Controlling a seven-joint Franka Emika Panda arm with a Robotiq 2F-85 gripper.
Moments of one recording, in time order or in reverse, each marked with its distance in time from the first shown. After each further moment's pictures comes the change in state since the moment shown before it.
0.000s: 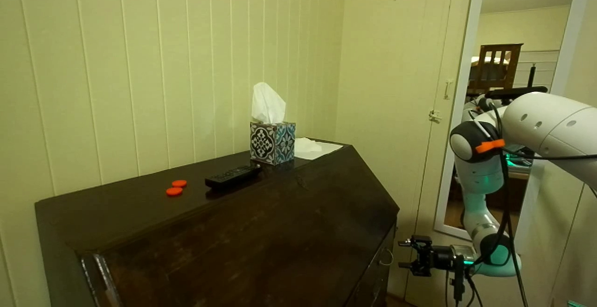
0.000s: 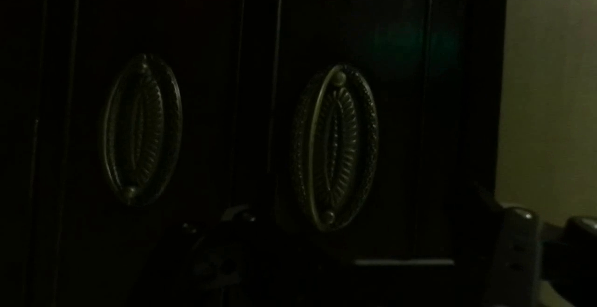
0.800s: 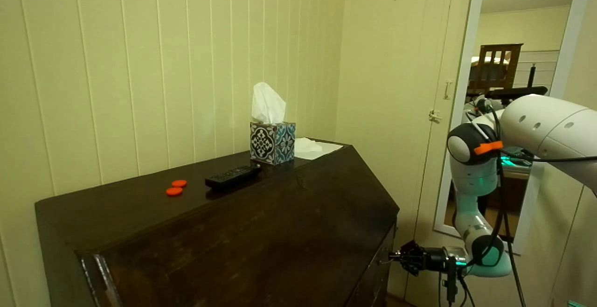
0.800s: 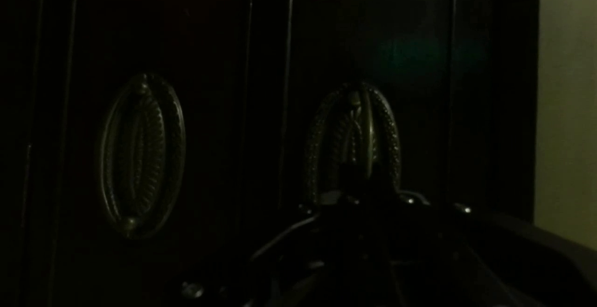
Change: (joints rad) arm 0.011 0.019 0.032 0.038 0.000 0.033 0.024
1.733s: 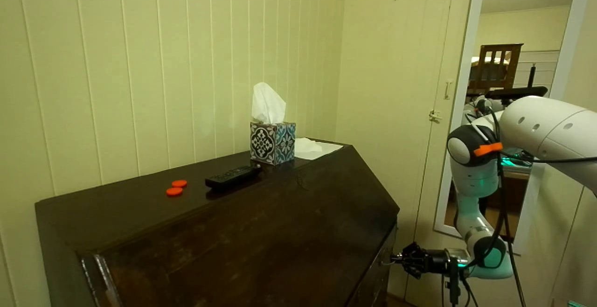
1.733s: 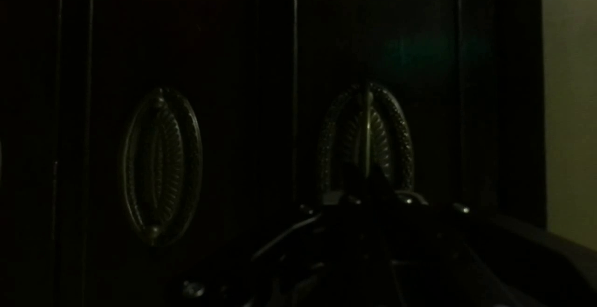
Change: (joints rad) arm 0.000 0.011 -0.007 -0.001 -0.004 0.000 0.048
